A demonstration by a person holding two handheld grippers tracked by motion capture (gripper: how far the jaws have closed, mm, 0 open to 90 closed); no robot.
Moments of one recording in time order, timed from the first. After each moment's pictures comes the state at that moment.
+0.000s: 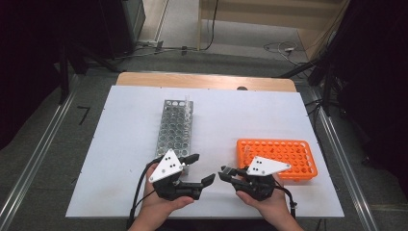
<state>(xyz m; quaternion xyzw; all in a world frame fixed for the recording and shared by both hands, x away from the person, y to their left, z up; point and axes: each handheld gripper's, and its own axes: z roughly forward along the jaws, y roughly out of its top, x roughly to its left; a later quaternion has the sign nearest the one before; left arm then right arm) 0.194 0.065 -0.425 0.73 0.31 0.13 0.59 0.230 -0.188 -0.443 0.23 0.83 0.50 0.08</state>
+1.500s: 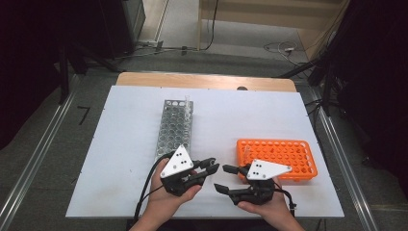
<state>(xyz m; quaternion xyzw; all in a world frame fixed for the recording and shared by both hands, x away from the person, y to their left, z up) 0.211 0.061 -0.416 0.75 0.30 0.14 0.58 0.223 -0.192 -0.435 0.20 0.83 0.52 0.06</state>
